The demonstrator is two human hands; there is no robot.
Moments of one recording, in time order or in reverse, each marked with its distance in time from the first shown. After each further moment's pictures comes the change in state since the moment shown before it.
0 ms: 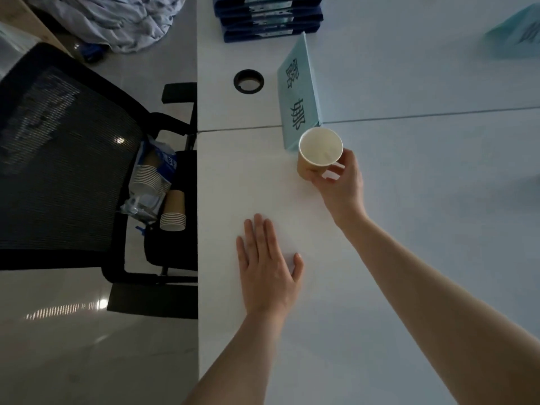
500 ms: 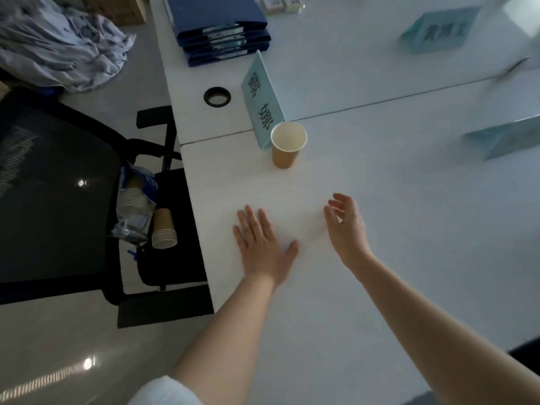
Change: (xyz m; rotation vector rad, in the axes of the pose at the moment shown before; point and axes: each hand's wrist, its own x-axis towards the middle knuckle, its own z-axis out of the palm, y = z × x) left_hand 0.006 -0.013 -0.020 0.048 -0.267 0.155; right_hand -0.123 0.027 -0.045 -0.154 0.158 0.174
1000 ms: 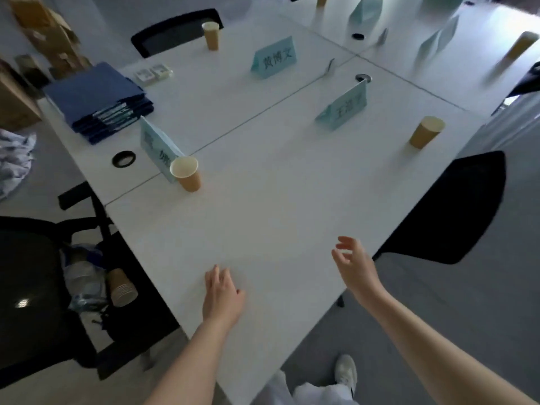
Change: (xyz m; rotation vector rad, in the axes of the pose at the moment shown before) left_hand -0.129 0.009 -0.005 0.012 -0.260 0.198; right_hand -0.190 0.069 -0.176 0.024 0.273 0.286
